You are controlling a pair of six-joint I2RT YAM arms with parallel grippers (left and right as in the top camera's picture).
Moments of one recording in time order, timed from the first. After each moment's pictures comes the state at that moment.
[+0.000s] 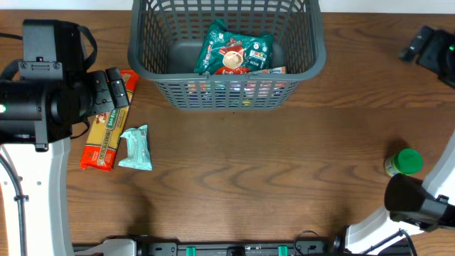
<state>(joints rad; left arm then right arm) -0.03 1.43 1.93 -1.54 -0.19 -0.25 -0.34 1.84 2.42 -1.69 0.03 0.28</state>
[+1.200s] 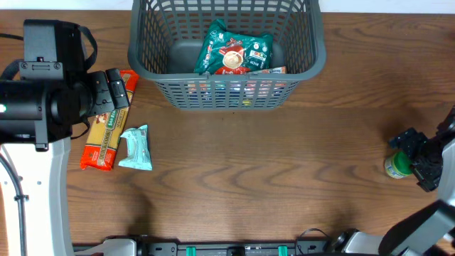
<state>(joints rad) -0.03 1.43 1.93 -1.55 -0.19 -0.25 -0.66 1.52 1.14 -1.09 0.04 0.40</state>
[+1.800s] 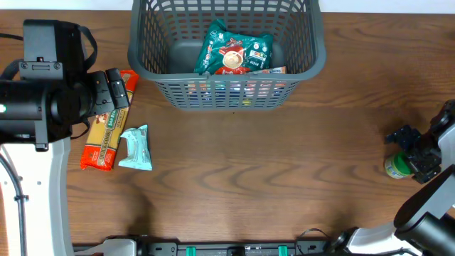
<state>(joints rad) -0.03 1.43 1.93 -1.55 -0.19 -0.25 -0.66 1.71 1.14 -0.92 0.05 0.40</state>
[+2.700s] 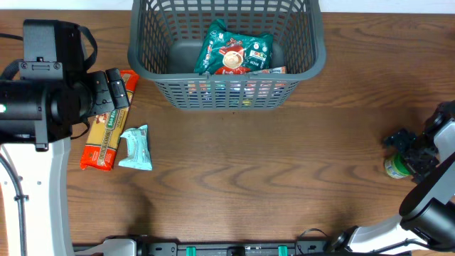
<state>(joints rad) -0.03 1.43 1.93 -1.55 -0.19 -0.25 -0.66 1.79 1.11 -0.85 0.10 0.40</state>
